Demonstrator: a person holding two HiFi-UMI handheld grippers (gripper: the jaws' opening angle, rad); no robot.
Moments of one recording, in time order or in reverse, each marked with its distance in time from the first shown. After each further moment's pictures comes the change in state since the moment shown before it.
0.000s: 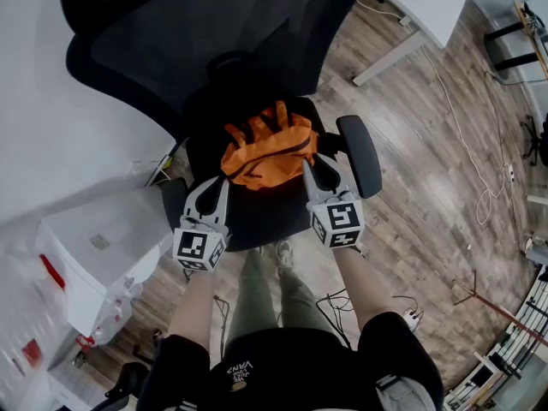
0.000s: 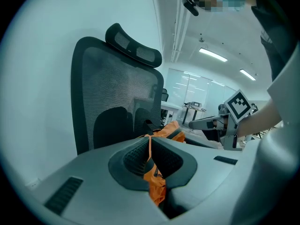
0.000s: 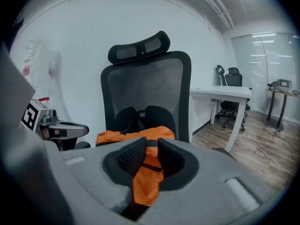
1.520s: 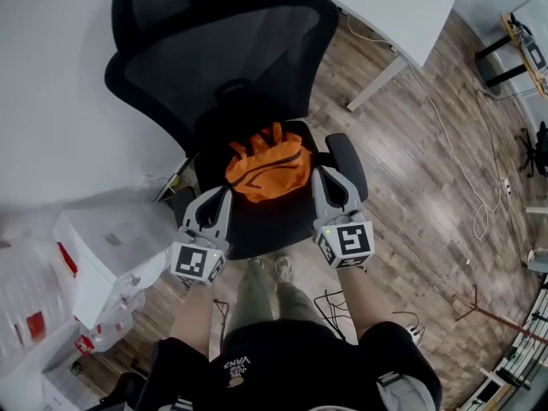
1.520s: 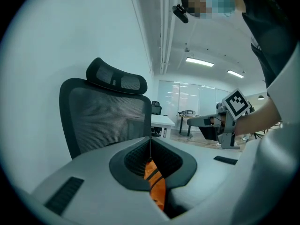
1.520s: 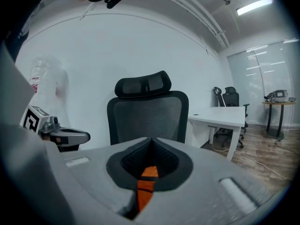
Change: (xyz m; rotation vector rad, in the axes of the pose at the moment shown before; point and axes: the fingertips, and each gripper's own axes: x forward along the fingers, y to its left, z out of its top) left arm -0.051 -0.050 0.112 0.145 -0.159 -0.046; right arm -0.091 0.013 0.115 -0.027 -0.227 -0.026
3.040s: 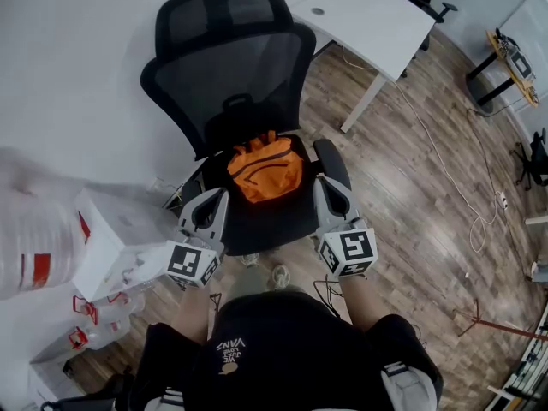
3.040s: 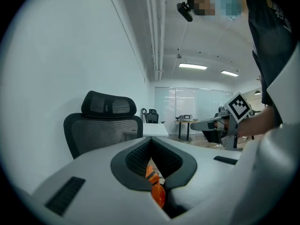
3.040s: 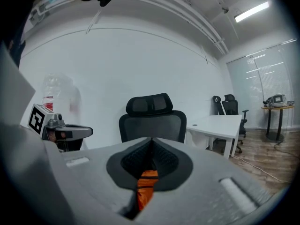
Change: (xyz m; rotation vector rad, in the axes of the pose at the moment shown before) left arm -0.086 -0.074 0.104 0.067 -0.061 0.001; right arm -0.129 0.027 0.076 0.002 -0.064 0.019
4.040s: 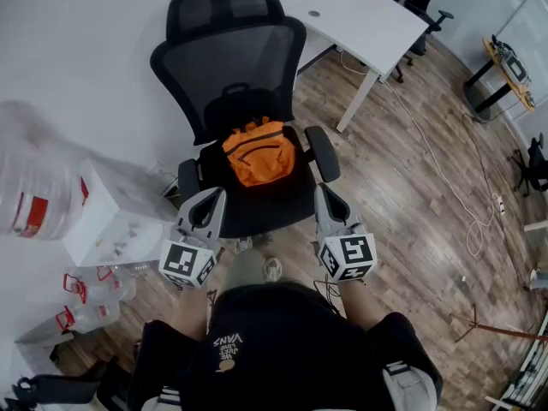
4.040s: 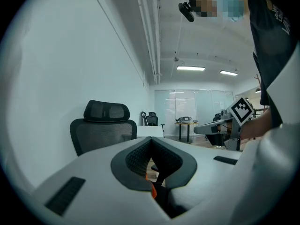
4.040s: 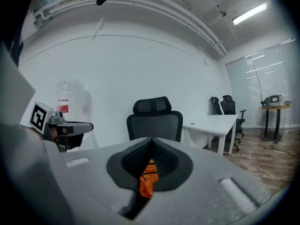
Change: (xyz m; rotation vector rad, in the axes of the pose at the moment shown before) left arm -0.075 -0.088 0.010 0.018 -0.036 0.034; right arm -0.118 0.015 -0.018 0.005 -0.007 0.014
